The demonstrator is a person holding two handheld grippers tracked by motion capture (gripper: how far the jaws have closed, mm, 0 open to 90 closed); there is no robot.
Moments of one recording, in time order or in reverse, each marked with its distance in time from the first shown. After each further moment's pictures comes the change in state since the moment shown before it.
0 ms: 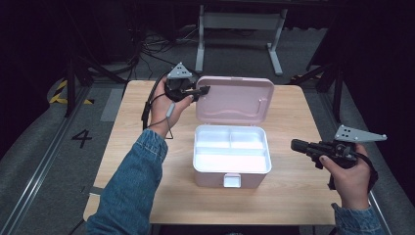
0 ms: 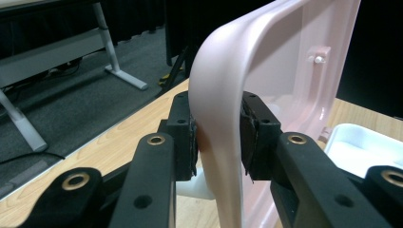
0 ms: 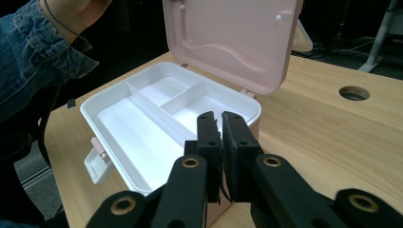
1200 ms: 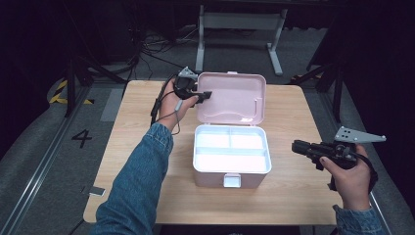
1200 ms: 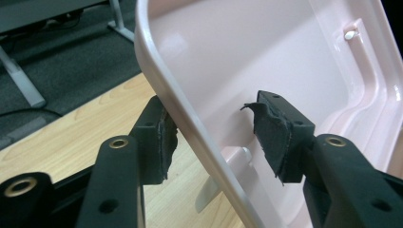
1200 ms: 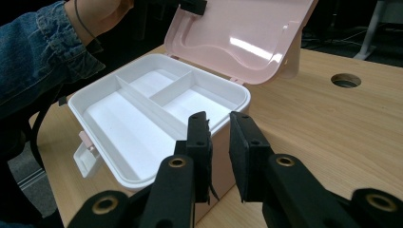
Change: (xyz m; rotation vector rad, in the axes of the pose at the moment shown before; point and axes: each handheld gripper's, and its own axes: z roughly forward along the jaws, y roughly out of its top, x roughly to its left) left arm 0.031 -0.027 0.052 0.142 0.029 -0.086; right arm -0.006 -0.007 0.000 0.022 -0.023 0.028
